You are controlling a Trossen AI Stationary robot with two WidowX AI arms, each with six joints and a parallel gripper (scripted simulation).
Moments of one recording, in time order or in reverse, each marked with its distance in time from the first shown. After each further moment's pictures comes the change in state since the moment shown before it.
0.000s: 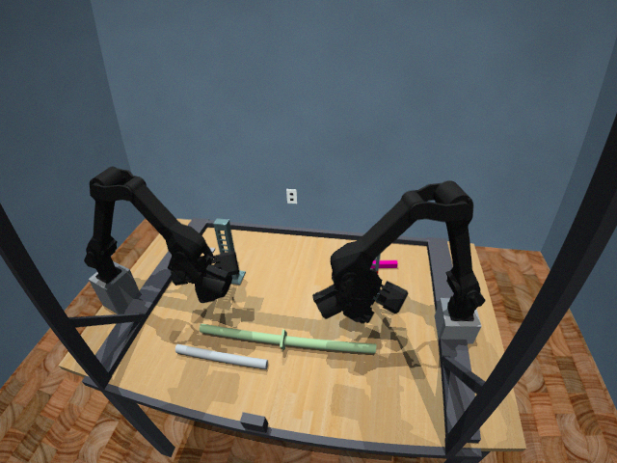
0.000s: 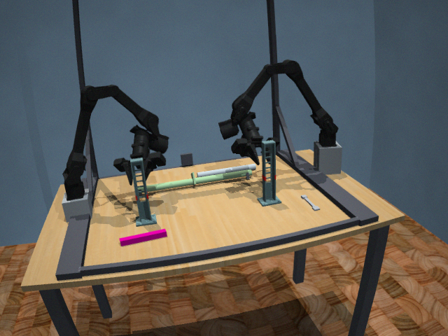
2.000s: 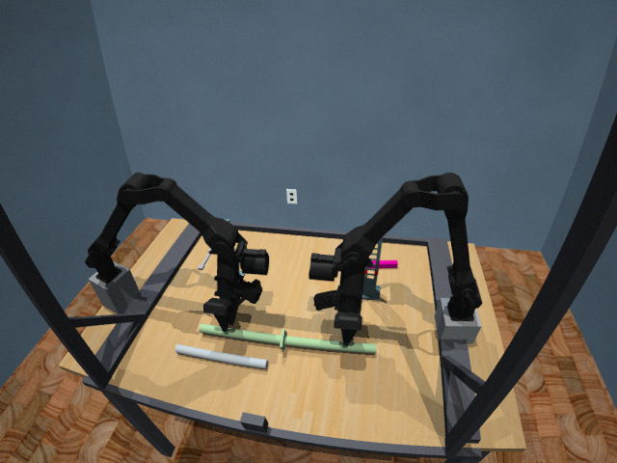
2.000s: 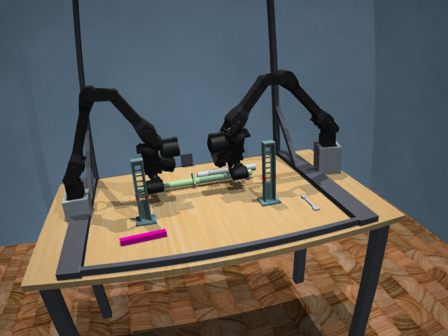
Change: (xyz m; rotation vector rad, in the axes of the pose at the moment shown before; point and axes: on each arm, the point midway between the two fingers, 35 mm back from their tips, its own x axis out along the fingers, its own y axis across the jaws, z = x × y) left arm -0.043 0.039 0.136 -1.014 -0.918 -1.107; right arm -0.040 0.001 0.123 0.841 -0.927 1.026
